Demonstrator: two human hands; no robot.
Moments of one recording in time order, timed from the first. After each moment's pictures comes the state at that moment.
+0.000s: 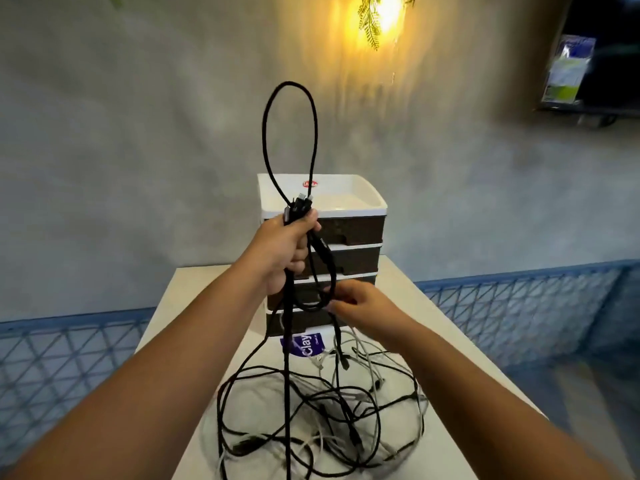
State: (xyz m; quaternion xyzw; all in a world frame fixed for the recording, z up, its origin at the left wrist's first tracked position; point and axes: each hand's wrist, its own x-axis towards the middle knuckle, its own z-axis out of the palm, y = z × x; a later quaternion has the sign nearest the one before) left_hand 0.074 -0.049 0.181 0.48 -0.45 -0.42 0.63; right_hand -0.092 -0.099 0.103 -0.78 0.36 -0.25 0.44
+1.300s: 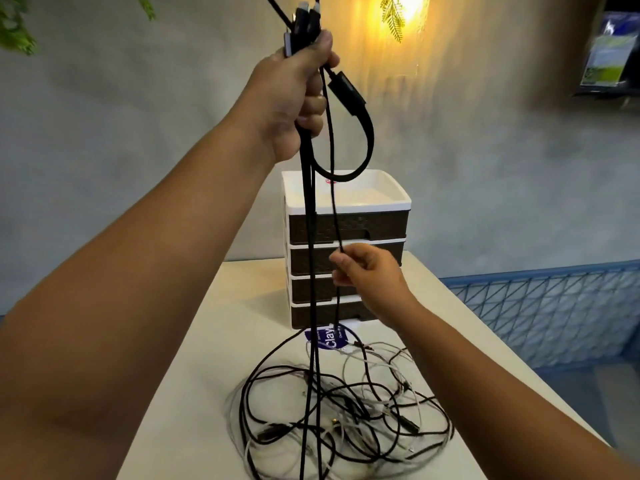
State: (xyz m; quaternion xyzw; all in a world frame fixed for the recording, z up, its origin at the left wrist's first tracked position) left_hand 0.073 -0.015 0.336 0.35 -0.54 -0.32 0.69; right_hand -0.062 -0.075 0.137 -0.72 0.30 -0.42 0.47
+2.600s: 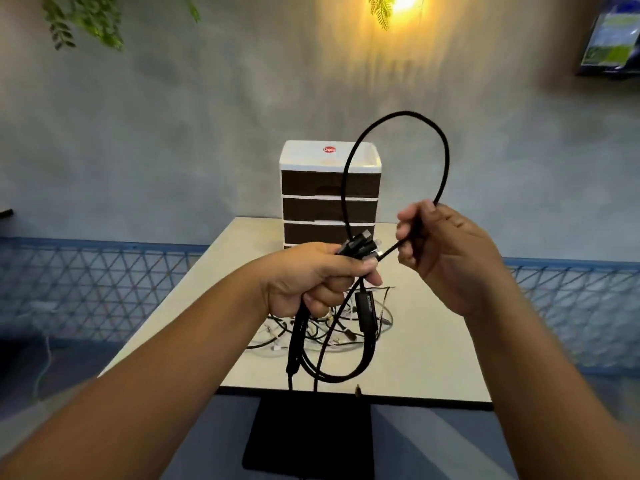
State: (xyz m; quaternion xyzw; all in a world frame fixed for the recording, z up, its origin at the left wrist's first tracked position) left_hand -0.154 0.140 0.172 0.54 -0.49 -0.56 0.40; right_hand -0.321 0.018 0.163 -0.60 0.07 -0.41 0.68
